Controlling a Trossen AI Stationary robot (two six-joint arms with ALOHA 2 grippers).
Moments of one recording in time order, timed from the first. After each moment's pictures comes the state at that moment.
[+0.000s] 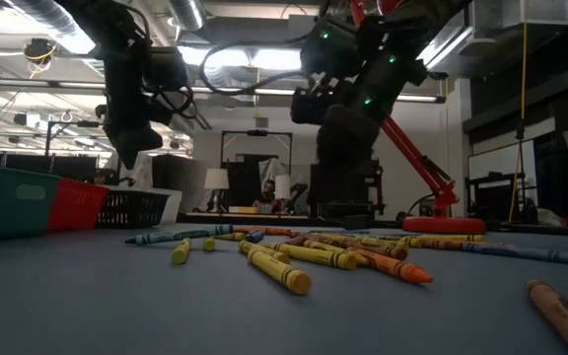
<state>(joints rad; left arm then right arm) 0.77 1.32 0.89 -0.79 -0.56 0.03 -0.06 1.83 1.16 -0.36 -0.05 0.02</state>
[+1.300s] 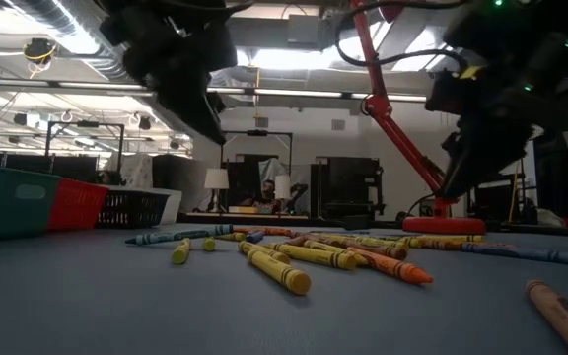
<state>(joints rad) 0.13 1.41 0.89 -0.38 0.14 0.11 0.14 1.21 0.54 -0.27 0.11 0.26</state>
